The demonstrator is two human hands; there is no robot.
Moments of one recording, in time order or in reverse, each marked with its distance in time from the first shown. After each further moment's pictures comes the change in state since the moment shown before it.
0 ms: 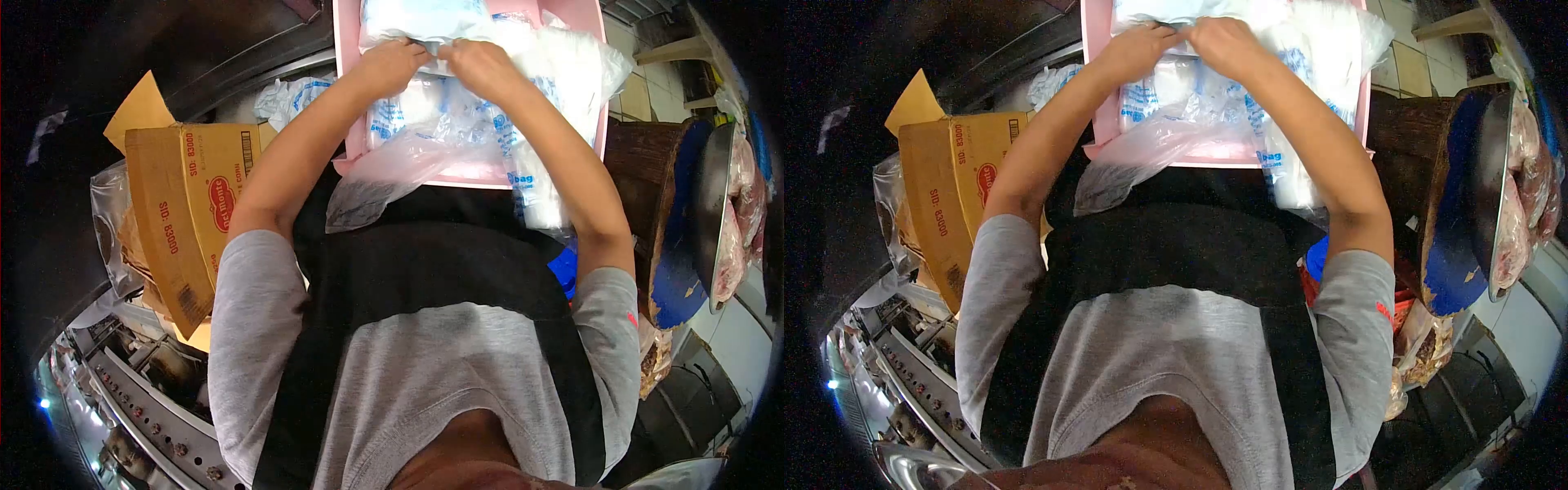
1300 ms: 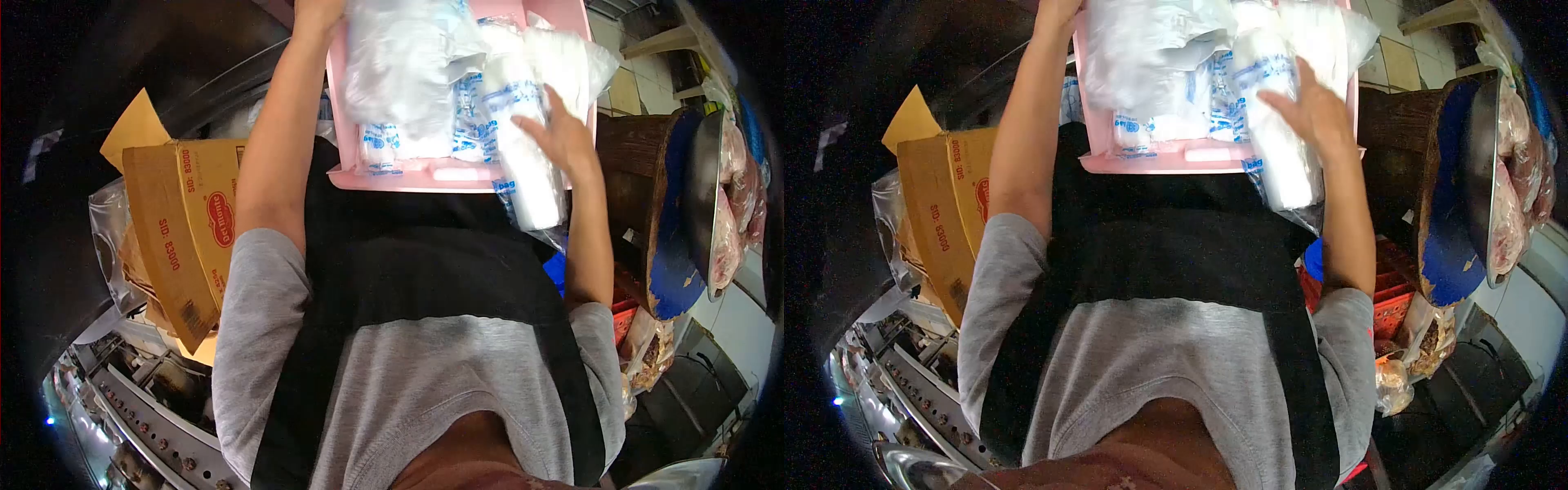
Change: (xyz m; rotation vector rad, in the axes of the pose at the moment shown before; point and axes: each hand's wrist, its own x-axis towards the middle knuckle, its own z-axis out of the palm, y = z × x) left_hand 0.045 -0.072 -0.082 -0.818 0.787 -0.621; right_hand -0.122 0.009 -0.068 0.260 -0.182 0.787
